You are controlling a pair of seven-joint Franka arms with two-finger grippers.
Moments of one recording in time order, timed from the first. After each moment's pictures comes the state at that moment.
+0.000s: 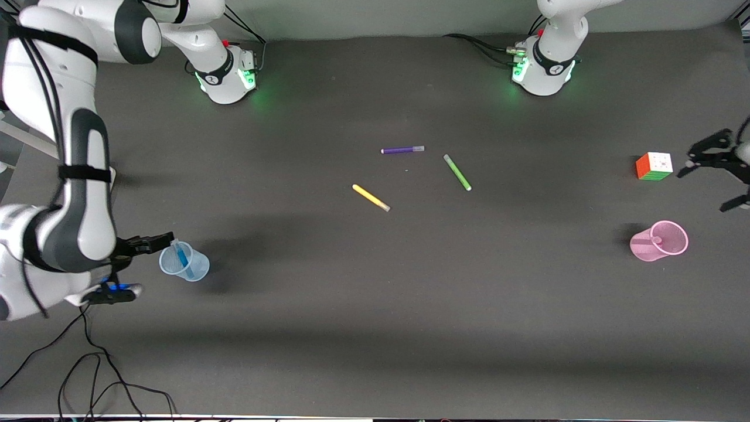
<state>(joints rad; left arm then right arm) 0.24 -0.05 -0.07 -1.81 -0.21 1.83 0.95 0.09 0.70 -0.26 -1.16 0.20 1.32 -0.19</state>
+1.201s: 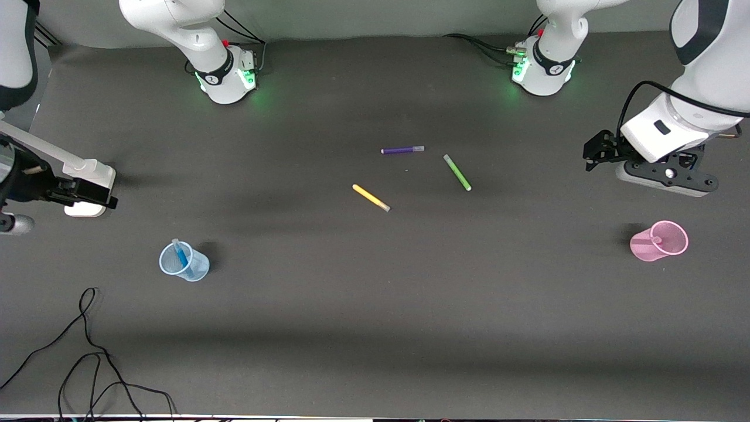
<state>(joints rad) 0.20 -0.06 -0.35 -1.79 -0.01 1.72 0.13 0.18 0.10 -0.26 -1.57 0.10 1.63 0.03</state>
